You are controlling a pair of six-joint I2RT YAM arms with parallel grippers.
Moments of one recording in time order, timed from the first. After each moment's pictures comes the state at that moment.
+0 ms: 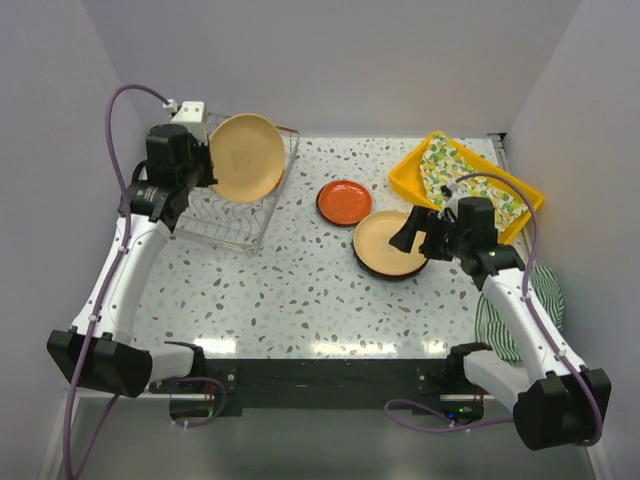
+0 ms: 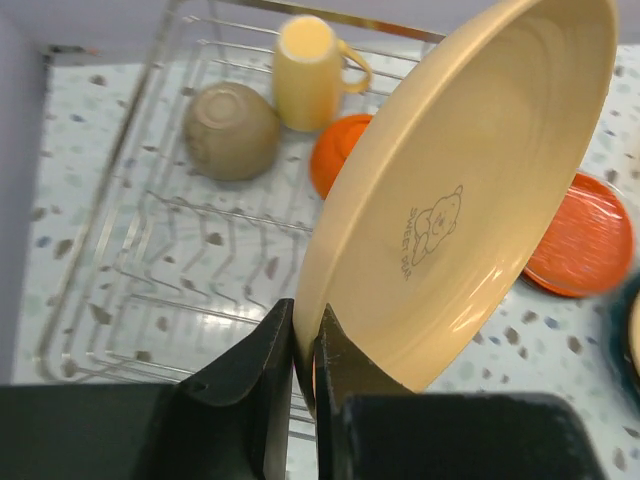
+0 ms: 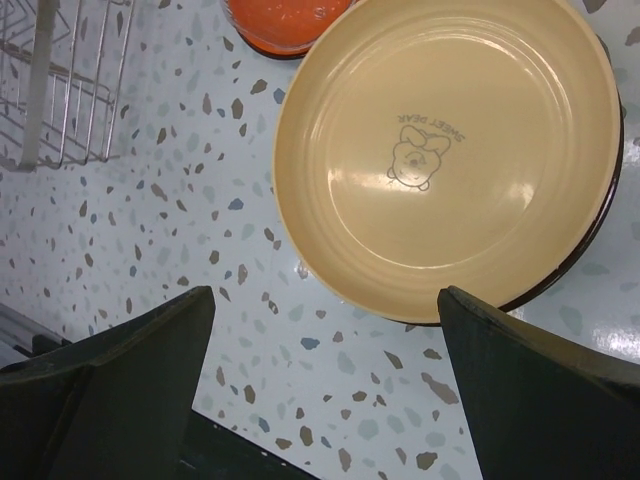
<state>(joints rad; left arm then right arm) -0.17 1.28 1.39 -0.55 -0.15 -0.07 0.15 1.01 0.81 -0.49 -0.33 0.43</state>
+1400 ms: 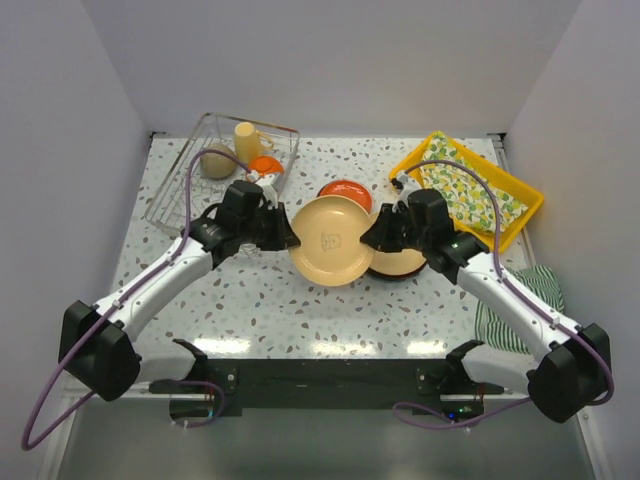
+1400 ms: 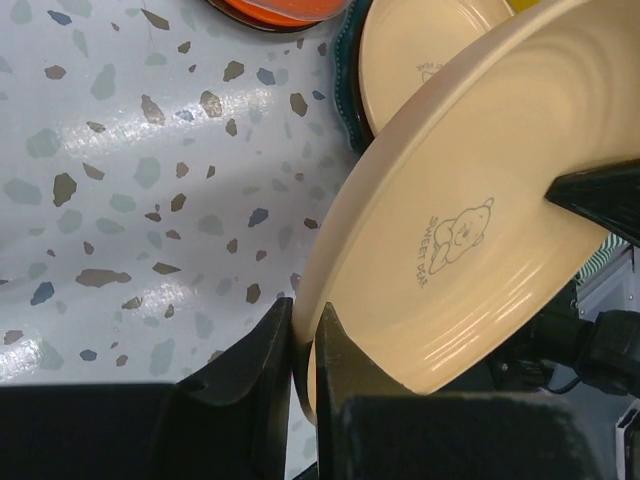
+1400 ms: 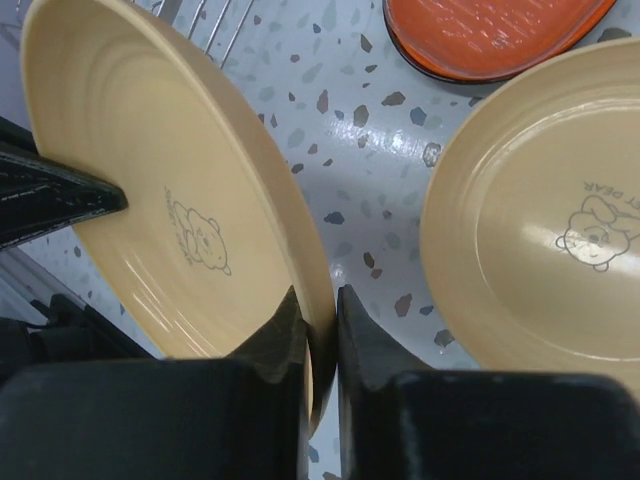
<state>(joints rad) -0.53 1.27 1.01 -0.44 0.25 -0.55 0.51 1.16 0.90 -0.34 -0.17 0.51</state>
